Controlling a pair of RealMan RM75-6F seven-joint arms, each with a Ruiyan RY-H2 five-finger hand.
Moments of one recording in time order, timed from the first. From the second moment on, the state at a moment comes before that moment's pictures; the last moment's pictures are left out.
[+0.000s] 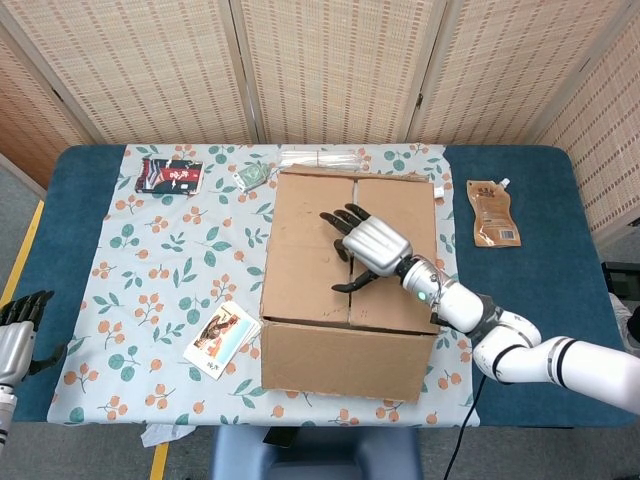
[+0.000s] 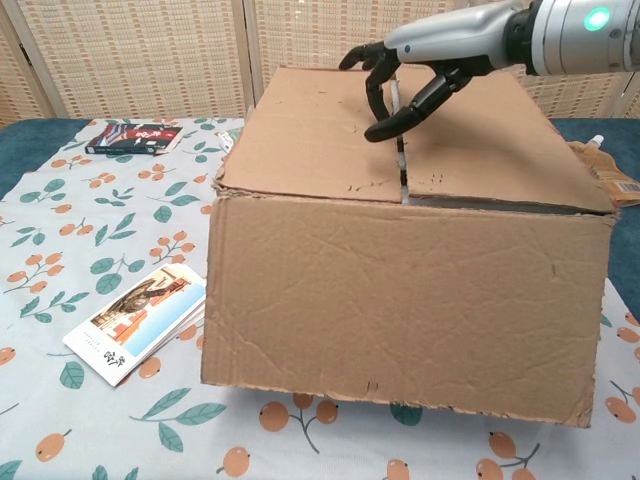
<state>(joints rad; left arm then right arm) -0.20 -1.14 -0.09 -1.47 1.24 1.20 -0.01 1.04 -1.22 0.17 -1.51 -1.30 0.66 -0.10</state>
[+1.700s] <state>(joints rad) -0.23 -1.19 -0.06 -1.44 1.23 1.14 0.07 0.80 -0.82 0.18 -1.89 -1.32 0.95 -0.17</state>
